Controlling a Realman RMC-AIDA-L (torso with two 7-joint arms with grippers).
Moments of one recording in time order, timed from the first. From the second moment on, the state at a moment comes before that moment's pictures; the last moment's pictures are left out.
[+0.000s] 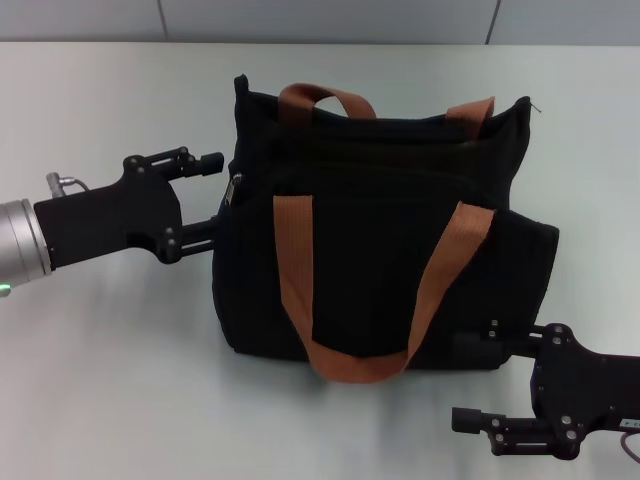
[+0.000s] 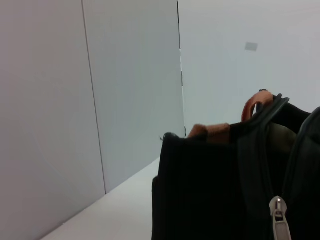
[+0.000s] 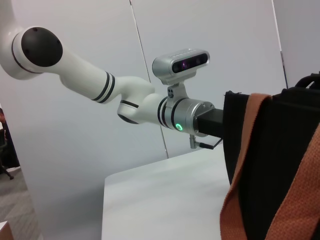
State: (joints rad) left arm -0.49 -2.02 0.69 0.44 1.82 1.51 -0.86; right arm 0.37 2.08 -0.65 -0.45 -2.08 -1.85 0.94
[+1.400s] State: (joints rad) left arm -0.44 -2.02 0.62 0.51 1.78 1.70 -0.84; right arm 0.46 2.08 -0.64 -0.38 -1.90 -1.99 1.12
